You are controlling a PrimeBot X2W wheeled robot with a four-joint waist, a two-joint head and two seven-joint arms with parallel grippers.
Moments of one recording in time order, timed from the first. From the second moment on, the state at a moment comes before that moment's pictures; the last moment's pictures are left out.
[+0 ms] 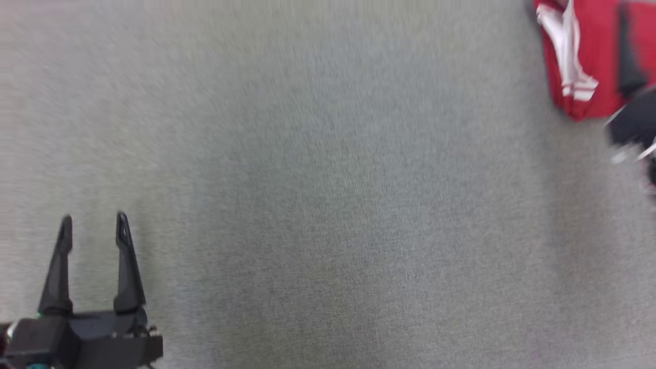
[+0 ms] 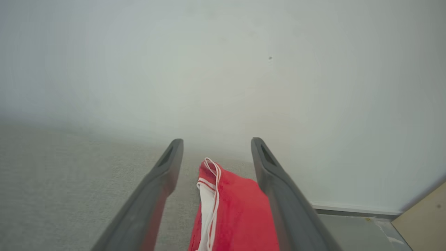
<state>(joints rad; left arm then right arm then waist) -0.09 0.07 0.13 -0.08 -0.07 -0.11 -0.26 -0.78 -0.54 0.07 0.43 0.22 0.13 -0.04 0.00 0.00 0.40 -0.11</state>
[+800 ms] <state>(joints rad) 0.04 0.06 0.12 0.02 -0.09 -0.09 -0.26 -0.33 -0.26 0.08 0.32 0.24 0.13 -0.20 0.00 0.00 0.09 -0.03</state>
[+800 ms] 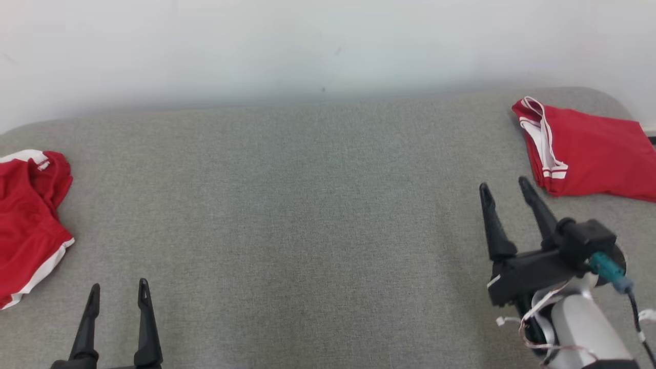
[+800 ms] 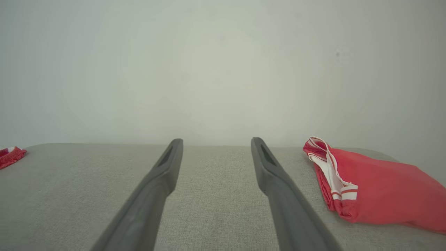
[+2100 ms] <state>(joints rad) 0.09 0.09 0.07 0.13 -0.08 -0.11 -0.26 0.04 -0.06 0.02 0.16 0.13 0.13 -0.26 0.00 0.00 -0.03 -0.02</state>
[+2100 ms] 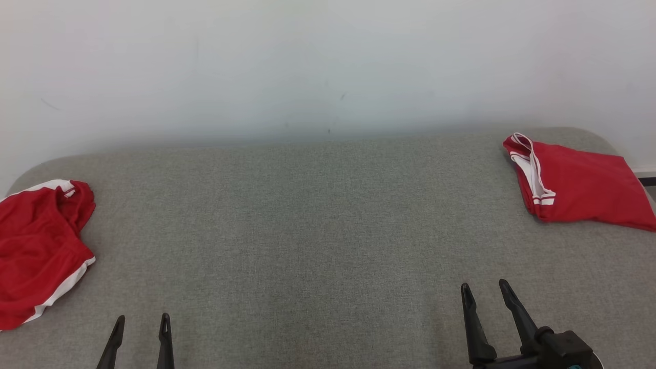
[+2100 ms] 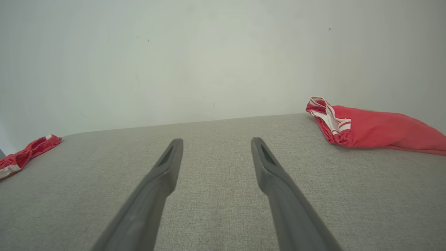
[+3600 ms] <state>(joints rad) 0.09 0.11 0.05 0.16 -0.10 -0.12 -0.26 0.07 -0.05 0.00 0.17 0.11 0.13 -0.26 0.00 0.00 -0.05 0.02</state>
